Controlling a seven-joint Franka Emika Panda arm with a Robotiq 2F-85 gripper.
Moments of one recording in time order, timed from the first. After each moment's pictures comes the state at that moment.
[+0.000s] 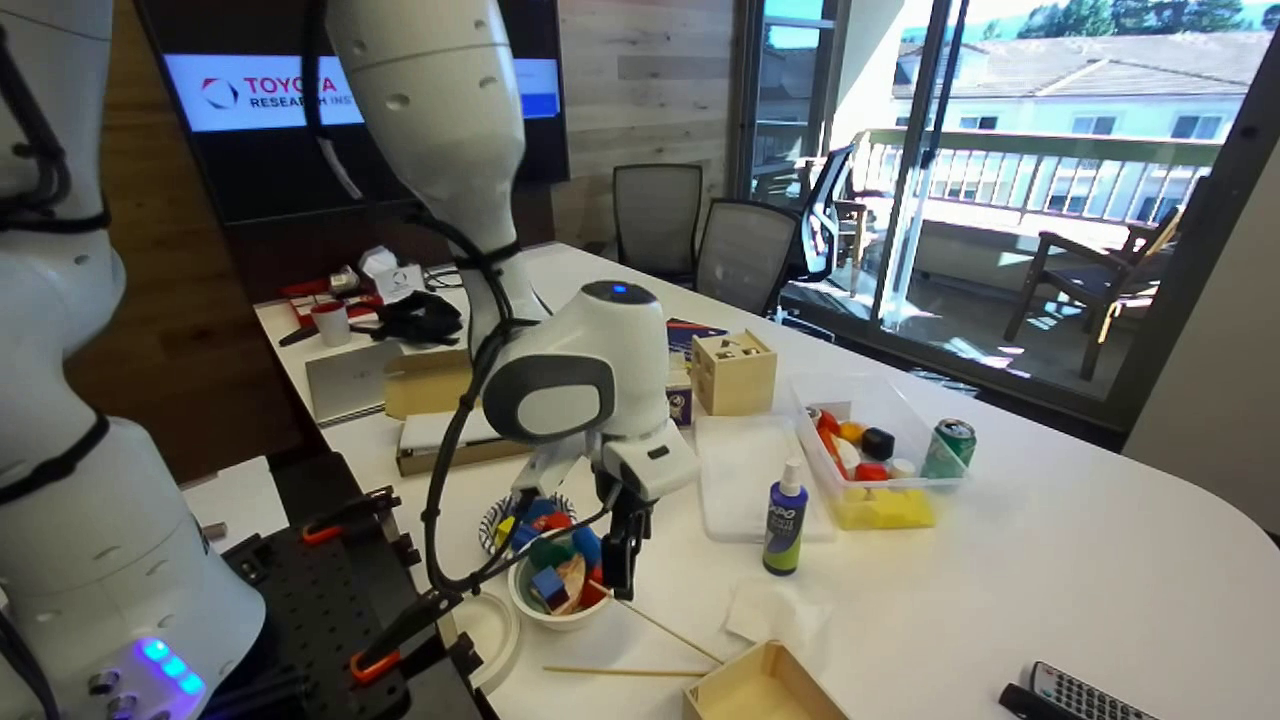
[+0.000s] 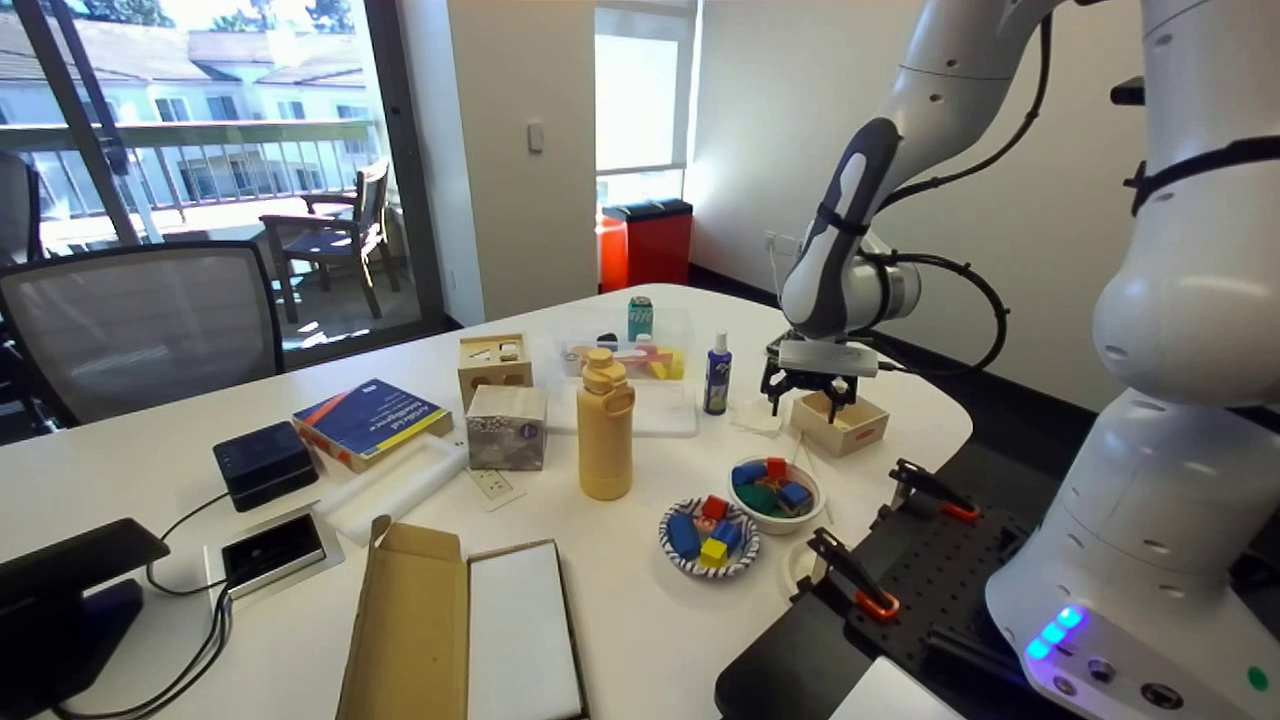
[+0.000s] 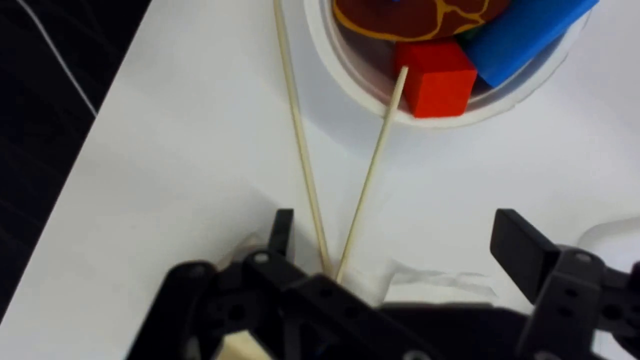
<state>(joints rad) -0.35 0.46 -0.06 -2.53 -0.03 3.01 0.57</state>
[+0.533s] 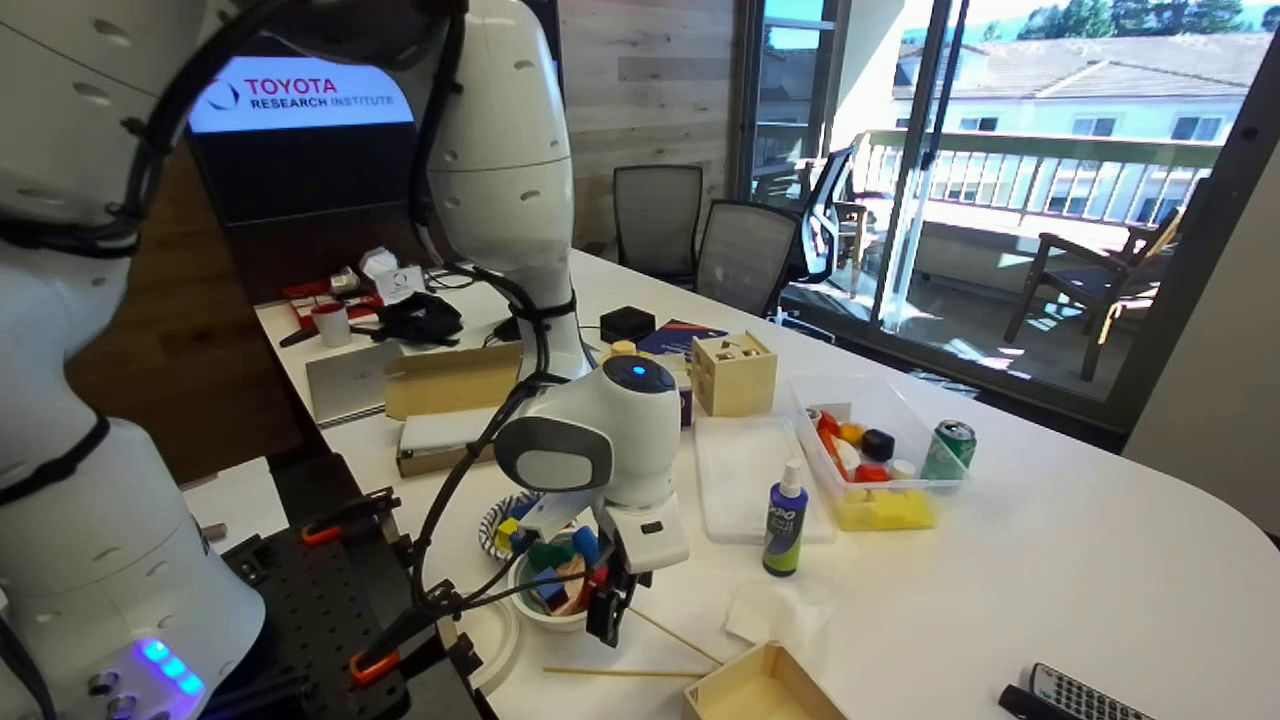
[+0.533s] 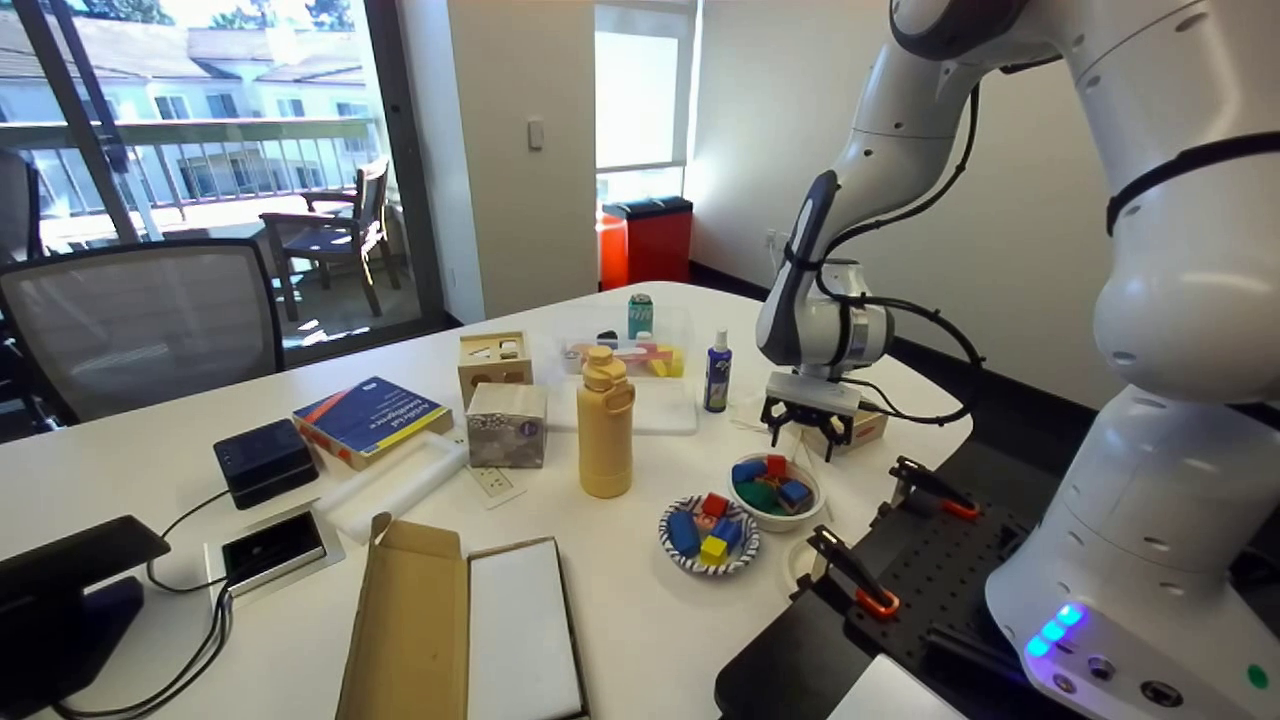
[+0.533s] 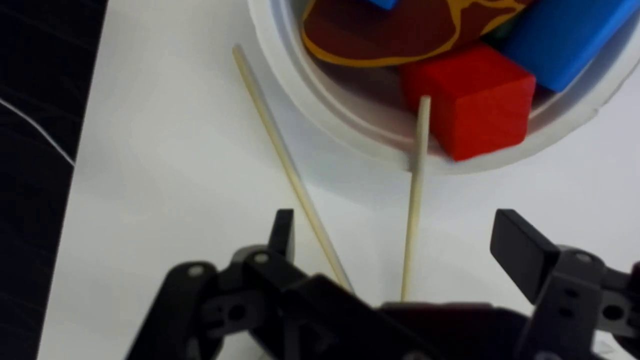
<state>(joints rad) -0.34 0.68 -0.03 -2.42 0.34 3.05 0.46</state>
